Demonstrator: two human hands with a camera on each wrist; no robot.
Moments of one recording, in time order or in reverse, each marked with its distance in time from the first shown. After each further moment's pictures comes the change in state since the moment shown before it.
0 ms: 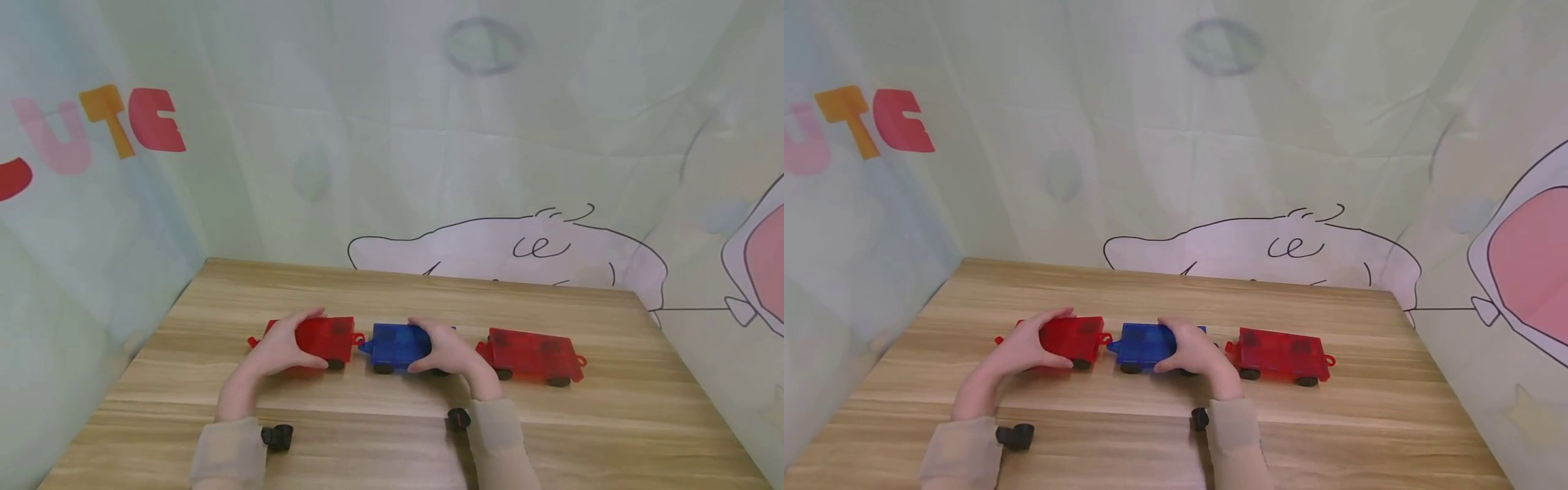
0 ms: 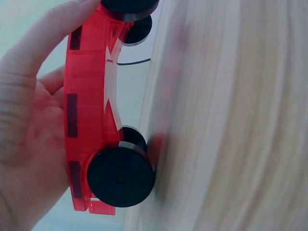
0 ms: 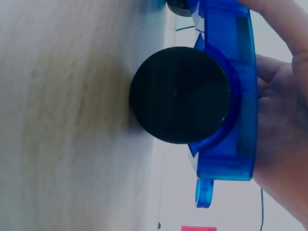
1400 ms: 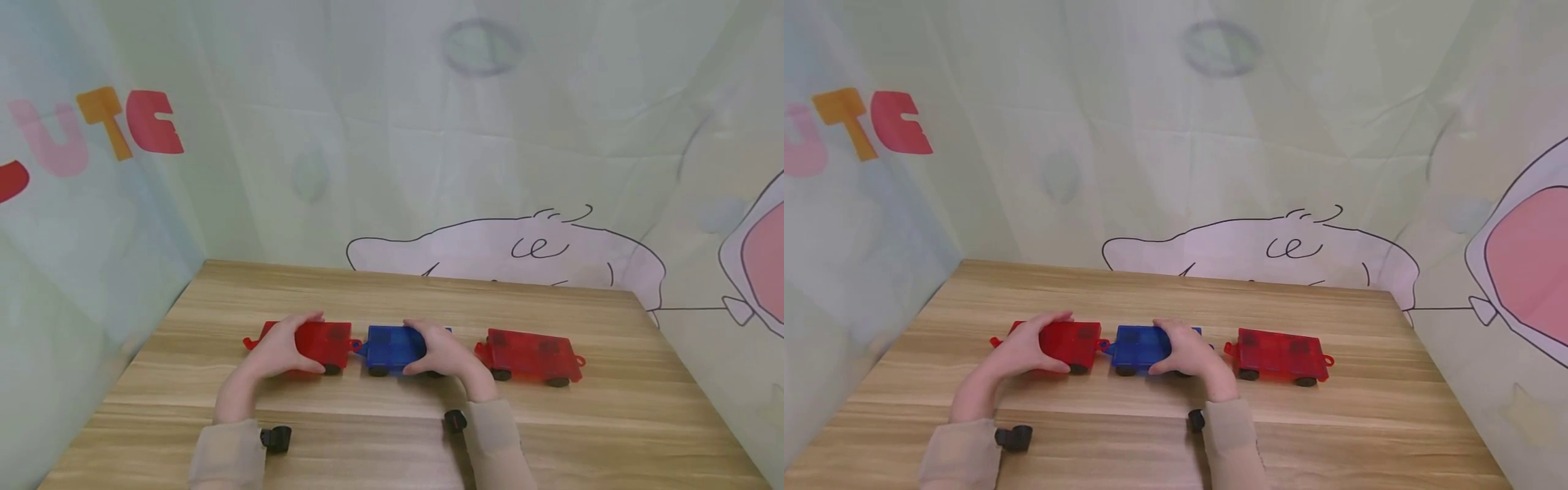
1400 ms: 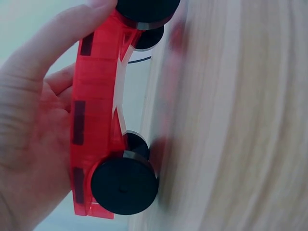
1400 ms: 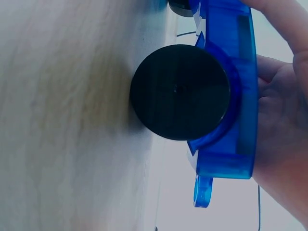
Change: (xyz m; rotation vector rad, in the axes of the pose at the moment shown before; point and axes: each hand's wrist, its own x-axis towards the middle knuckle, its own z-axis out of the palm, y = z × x) left_hand 0.000 0.001 -0.001 0.070 0.001 0.058; right_hand 0.002 -0.005 0.003 -0.027 -0.012 0.011
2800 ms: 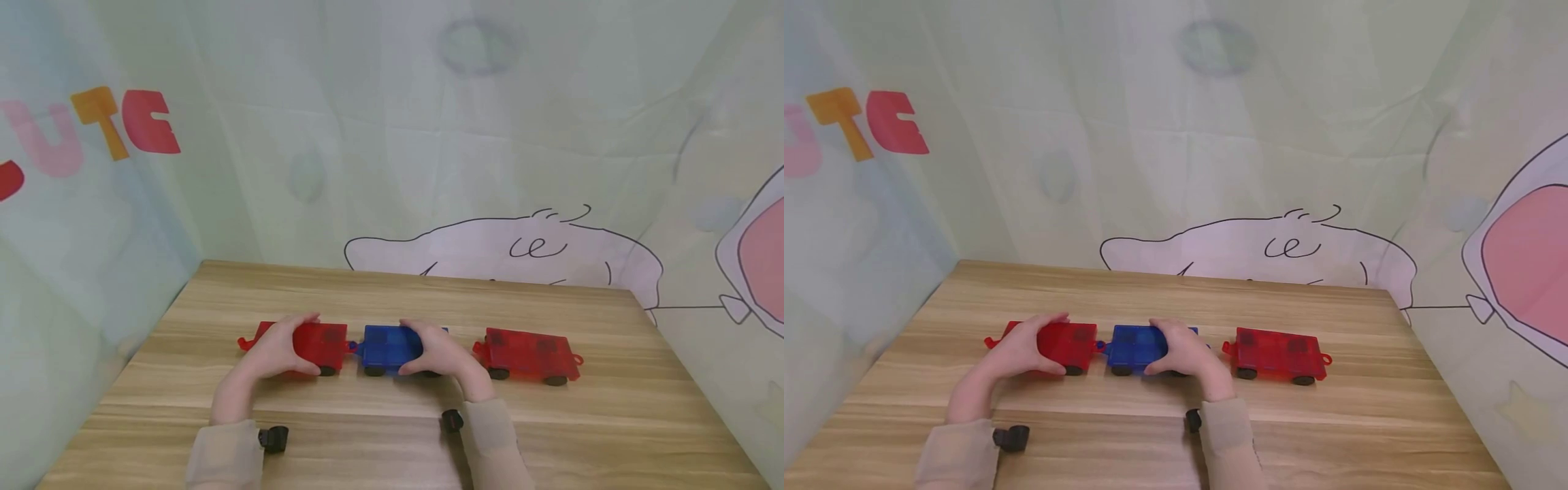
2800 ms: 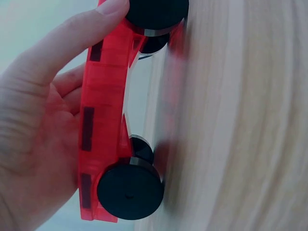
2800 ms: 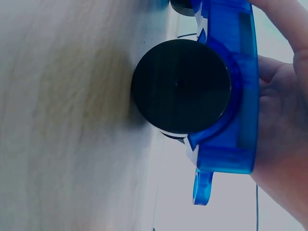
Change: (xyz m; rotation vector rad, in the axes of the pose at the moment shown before) left_hand -0.001 0.000 -0.002 0.077 -0.001 -0.015; right_hand 0.001 -0.003 0.001 0.017 -0.002 -0.007
